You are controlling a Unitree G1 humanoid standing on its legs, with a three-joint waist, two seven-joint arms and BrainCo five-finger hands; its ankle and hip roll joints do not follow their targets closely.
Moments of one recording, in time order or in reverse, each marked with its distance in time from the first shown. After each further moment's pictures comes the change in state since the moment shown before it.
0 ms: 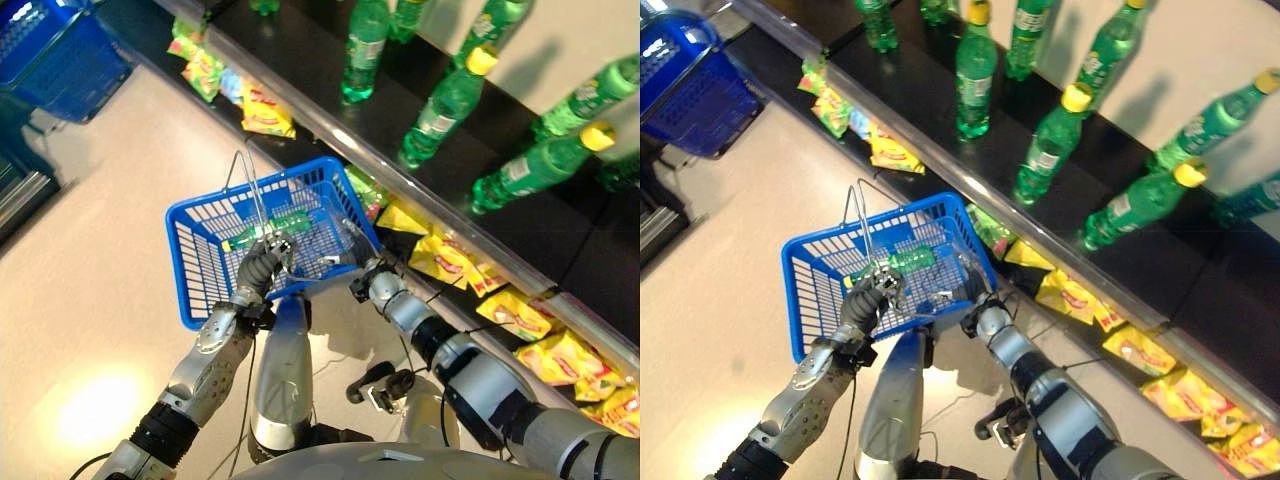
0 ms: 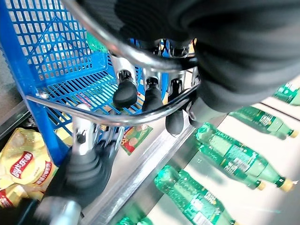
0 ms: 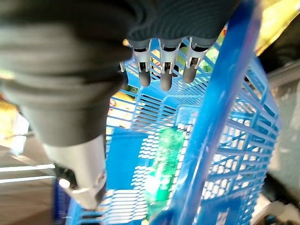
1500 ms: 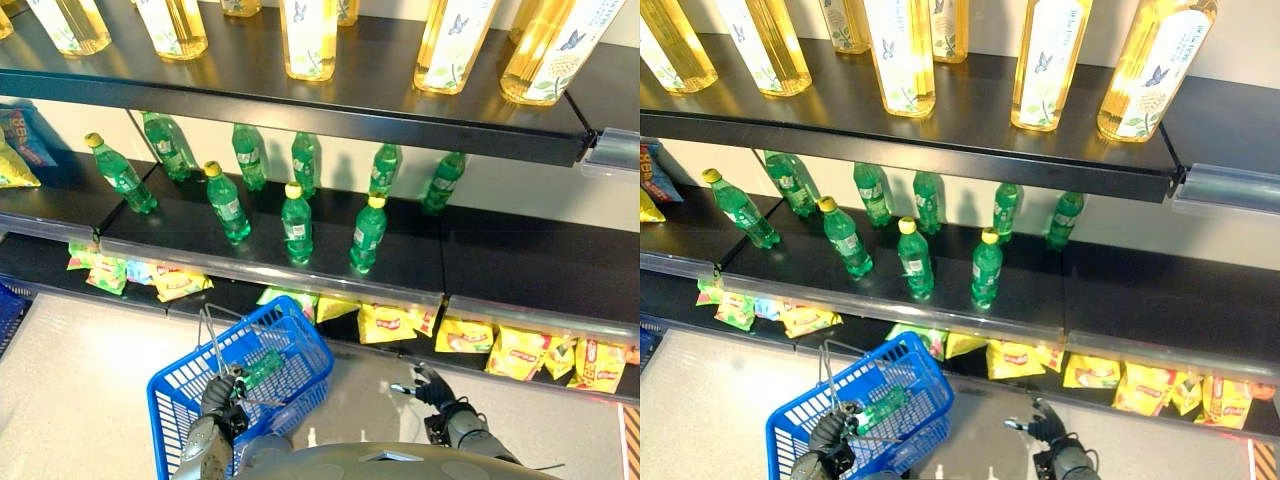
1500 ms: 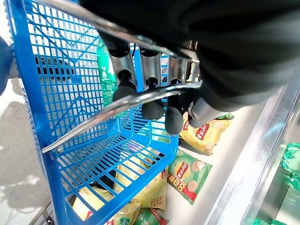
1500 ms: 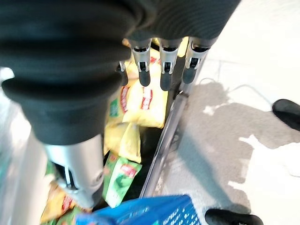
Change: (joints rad) left arm 0.194 -0.280 0.272 0.730 0.160 -0.020 -0.009; right arm 0.463 -0.074 -0.287 0.369 0.184 -0.001 0.153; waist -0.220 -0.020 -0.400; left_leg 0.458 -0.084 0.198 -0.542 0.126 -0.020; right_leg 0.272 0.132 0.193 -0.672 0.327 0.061
